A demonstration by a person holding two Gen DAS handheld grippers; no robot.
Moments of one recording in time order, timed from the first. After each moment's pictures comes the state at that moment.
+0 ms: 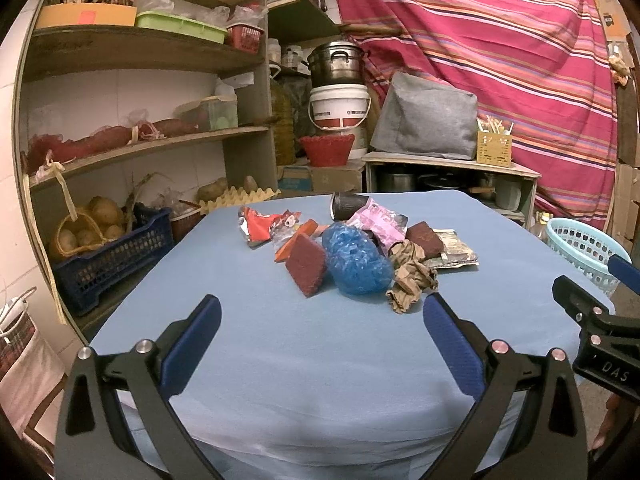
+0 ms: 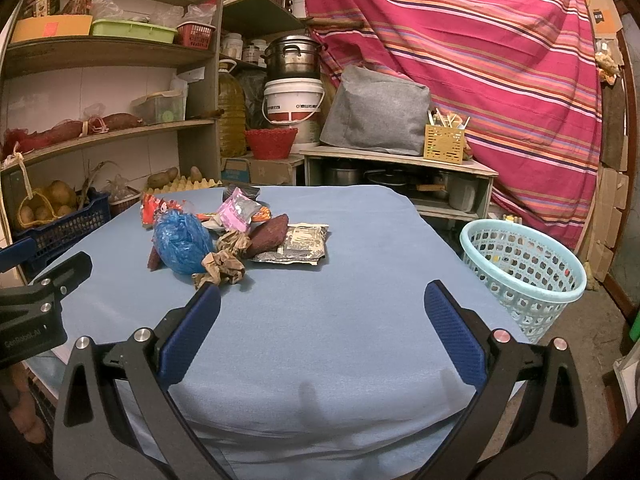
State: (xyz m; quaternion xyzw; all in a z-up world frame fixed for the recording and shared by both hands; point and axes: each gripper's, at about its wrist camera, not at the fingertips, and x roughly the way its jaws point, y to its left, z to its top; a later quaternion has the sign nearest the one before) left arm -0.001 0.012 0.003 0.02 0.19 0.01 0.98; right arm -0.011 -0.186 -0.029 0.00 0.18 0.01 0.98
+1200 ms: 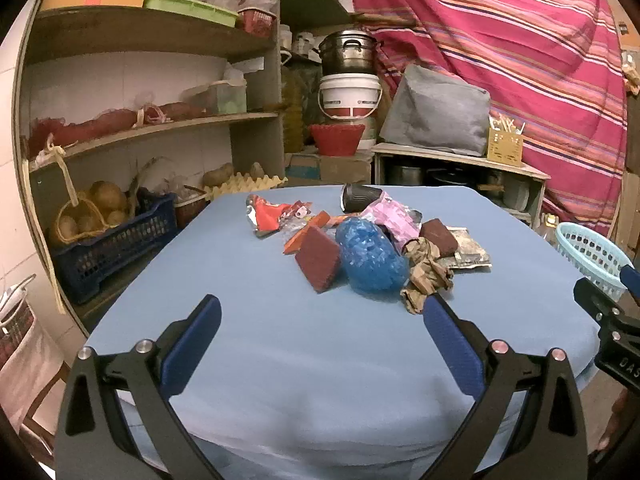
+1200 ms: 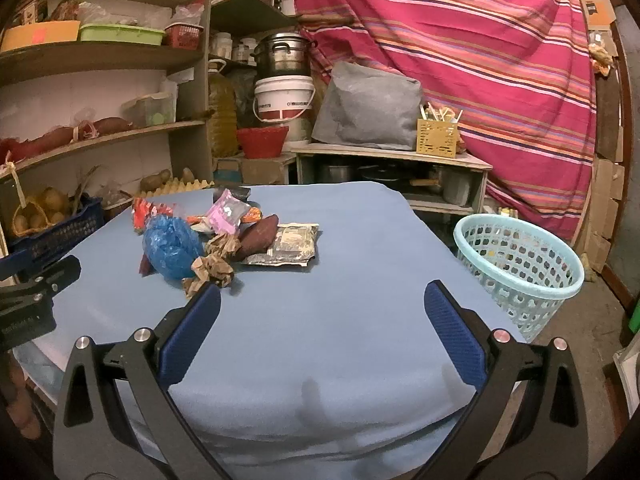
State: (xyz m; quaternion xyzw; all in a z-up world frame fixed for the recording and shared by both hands) left arm 0.017 0.028 -0.002 0.01 0.22 0.02 0.98; right arm -0.003 -0.198 -0.027 0.01 0.19 -0.01 0.98
